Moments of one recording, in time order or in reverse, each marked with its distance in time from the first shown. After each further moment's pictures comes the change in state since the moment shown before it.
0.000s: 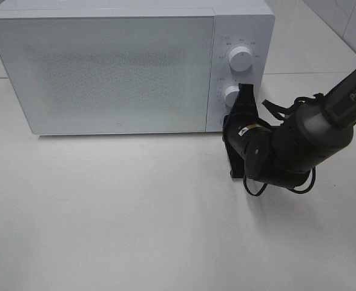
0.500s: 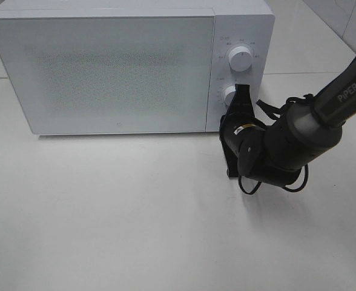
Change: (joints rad) left arm 0.000 0.000 0.000 0.000 0.000 0.000; right arm 0.001 0.028 -0.046 0.040 0.003 -0.027
